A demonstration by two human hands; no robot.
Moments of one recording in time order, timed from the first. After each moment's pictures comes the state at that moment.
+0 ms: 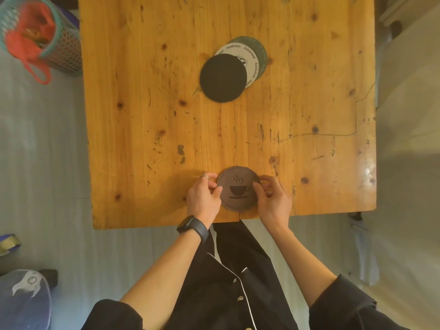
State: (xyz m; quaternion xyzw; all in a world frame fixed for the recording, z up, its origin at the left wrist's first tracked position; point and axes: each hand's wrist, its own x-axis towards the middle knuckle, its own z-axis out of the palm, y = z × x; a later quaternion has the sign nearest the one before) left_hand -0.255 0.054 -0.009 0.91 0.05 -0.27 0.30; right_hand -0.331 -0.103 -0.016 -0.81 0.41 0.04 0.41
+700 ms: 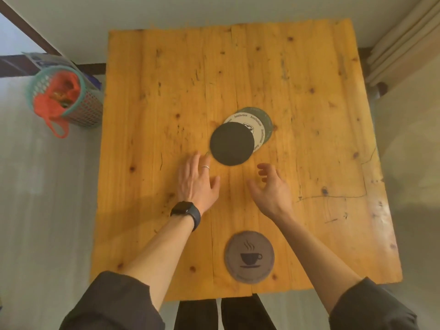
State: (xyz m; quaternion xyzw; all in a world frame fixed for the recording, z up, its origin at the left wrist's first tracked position) left_hand -0.080 0.039 -0.029 0.97 -0.15 -0.13 0.11; right_hand -0.155 -0.134 0.016 -0.86 0.32 0.11 0.39
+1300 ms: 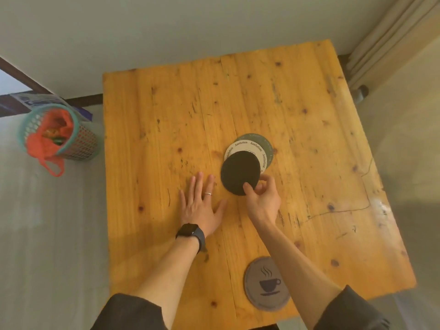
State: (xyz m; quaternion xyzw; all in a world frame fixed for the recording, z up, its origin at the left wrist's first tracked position) left_hand -0.042 0.056 -0.036 0.95 -0.20 -0.24 0.05; right_hand -0.092 -0.092 0.016 -0.70 0.50 -0.06 0.50
